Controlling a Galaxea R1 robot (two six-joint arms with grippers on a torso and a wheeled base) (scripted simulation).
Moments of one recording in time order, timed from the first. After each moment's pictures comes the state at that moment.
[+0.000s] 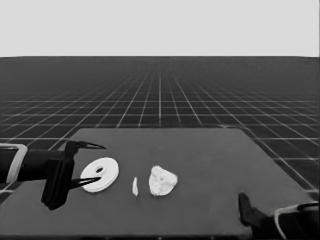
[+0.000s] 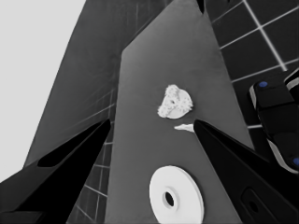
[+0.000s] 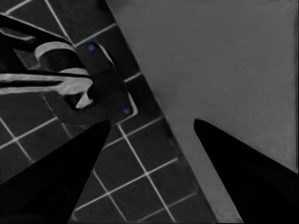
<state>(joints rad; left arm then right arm) -0.34 1.75 -0.42 0.31 0.68 0.35 -0.35 1.78 -0.41 -0.69 -1.19 0.33</state>
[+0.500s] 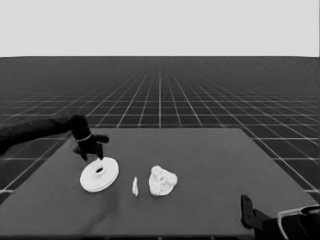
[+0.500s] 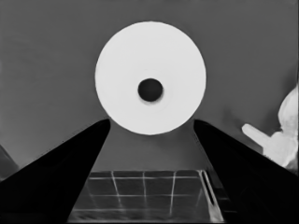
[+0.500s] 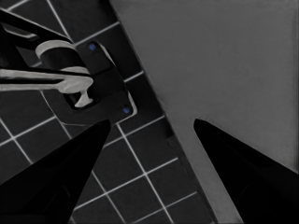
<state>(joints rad) -0.08 2.32 -1.52 0.09 1.48 -0.77 -0.35 1.76 -0.39 -0.70 -1.18 0.32</state>
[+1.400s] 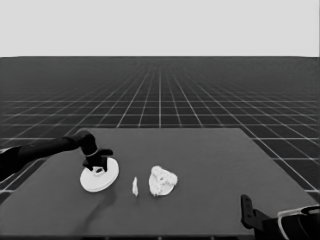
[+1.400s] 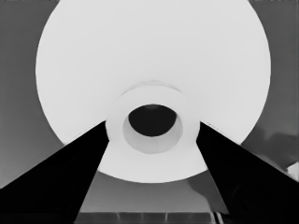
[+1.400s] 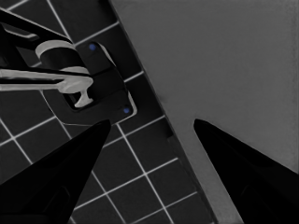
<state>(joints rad) 0.11 2.40 -1.70 0.19 1.34 -0.72 -0.35 1.76 -0.39 -0.70 -1.18 0.32</state>
